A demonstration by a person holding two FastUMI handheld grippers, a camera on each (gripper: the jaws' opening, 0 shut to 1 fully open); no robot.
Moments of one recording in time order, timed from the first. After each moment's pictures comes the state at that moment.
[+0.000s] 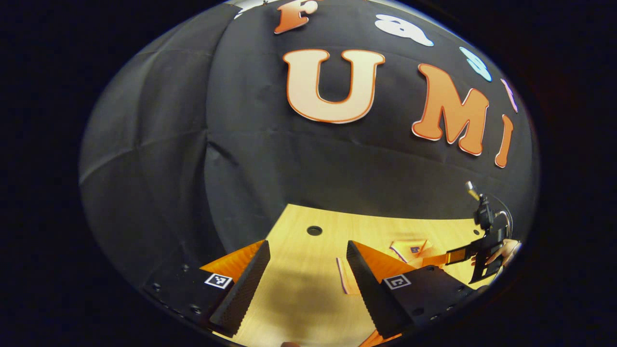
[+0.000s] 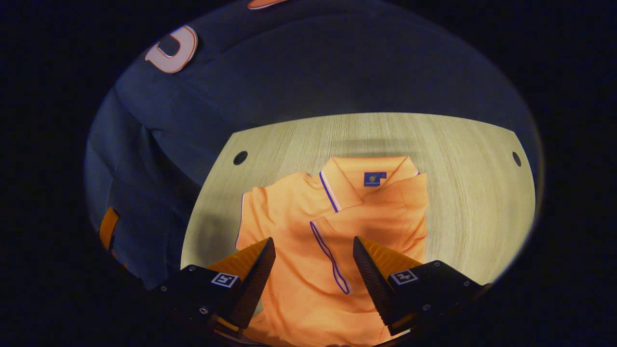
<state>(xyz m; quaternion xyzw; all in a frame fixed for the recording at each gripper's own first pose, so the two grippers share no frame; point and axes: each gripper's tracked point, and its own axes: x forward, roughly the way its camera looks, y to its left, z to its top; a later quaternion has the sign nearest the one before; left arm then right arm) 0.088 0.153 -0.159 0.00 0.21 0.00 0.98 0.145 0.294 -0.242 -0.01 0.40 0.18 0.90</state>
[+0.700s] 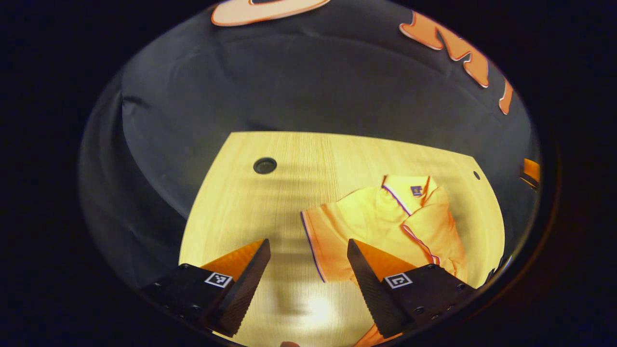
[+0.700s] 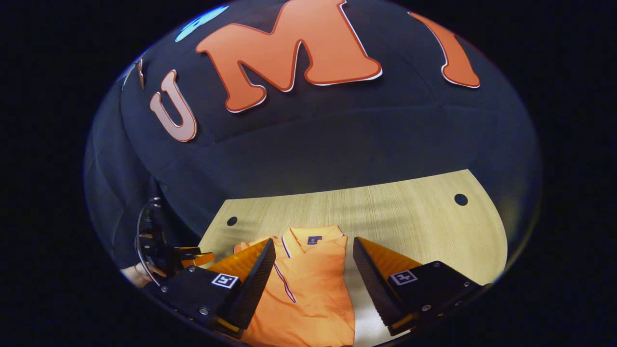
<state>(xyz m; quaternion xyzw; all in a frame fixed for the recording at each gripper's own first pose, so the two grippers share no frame) 0.176 0.082 -0.337 0.04 0.46 -0.07 0.88 0.137 0.166 -0.089 0.02 0.24 0.14 0.96</state>
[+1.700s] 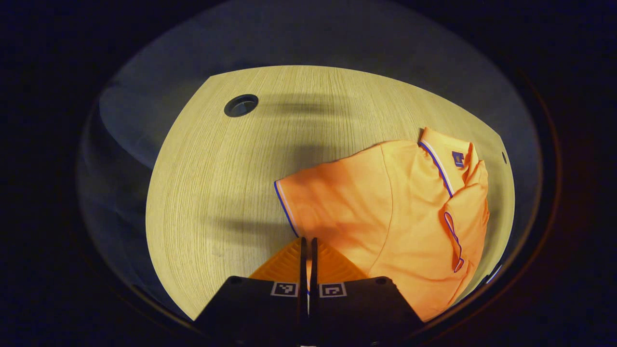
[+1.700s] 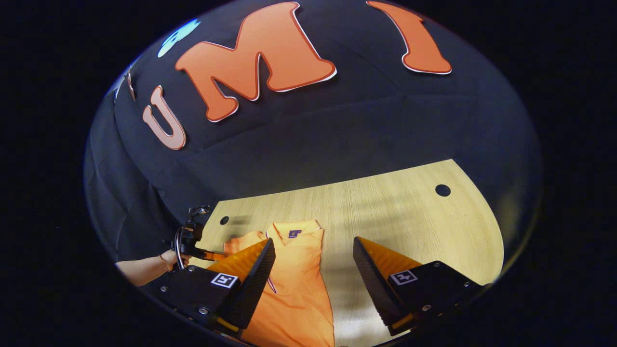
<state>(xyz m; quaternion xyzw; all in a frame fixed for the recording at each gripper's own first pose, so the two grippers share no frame) 0.178 0.071 -0.412 0.05 0.58 -0.04 0.81 0.126 0.101 -0.089 0.04 0.24 0.12 0.96</state>
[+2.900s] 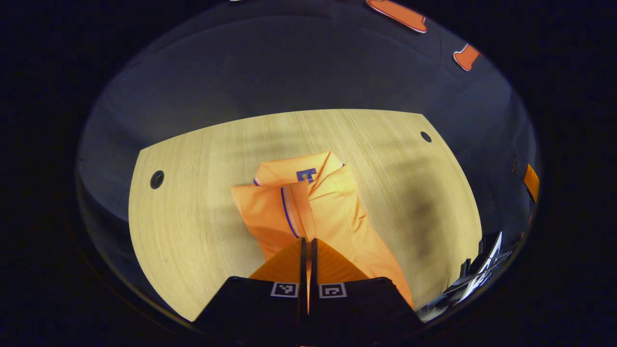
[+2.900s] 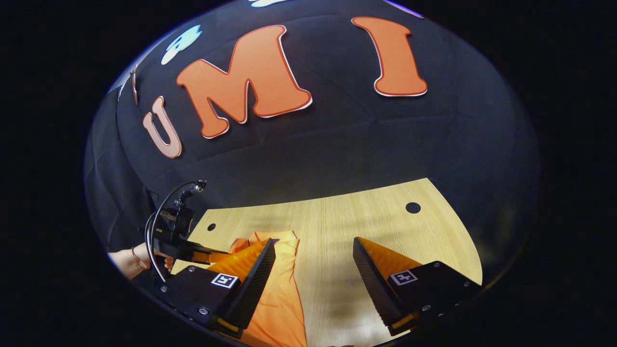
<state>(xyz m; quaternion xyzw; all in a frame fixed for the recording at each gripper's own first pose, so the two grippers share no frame) 0.128 -0.176 -0.325 0.10 0.54 -0.21 0.81 0.104 0.033 -0.060 0.02 0.20 0.09 0.98</state>
